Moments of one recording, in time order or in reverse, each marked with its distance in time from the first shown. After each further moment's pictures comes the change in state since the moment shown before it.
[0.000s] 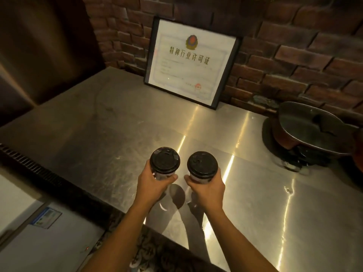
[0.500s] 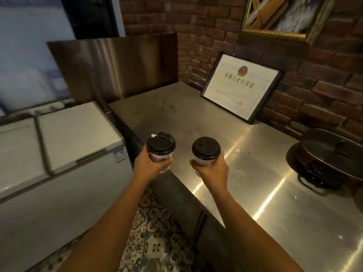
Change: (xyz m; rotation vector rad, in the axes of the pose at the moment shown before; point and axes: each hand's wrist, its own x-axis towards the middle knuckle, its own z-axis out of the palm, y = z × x) left_hand -0.276 0.043 -0.073 -0.018 0.418 0.054; right_hand -0.155 -0.057 -0.114 0.017 -0.382 -0.305
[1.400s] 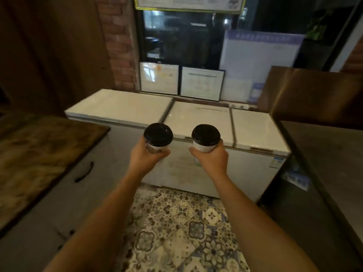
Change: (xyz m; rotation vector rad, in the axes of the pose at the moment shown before) left_hand -0.471 -0.101 -0.510 0.159 0.903 -0.092; right_hand -0.516 -0.244 0.272 0.131 -0.807 -0.375
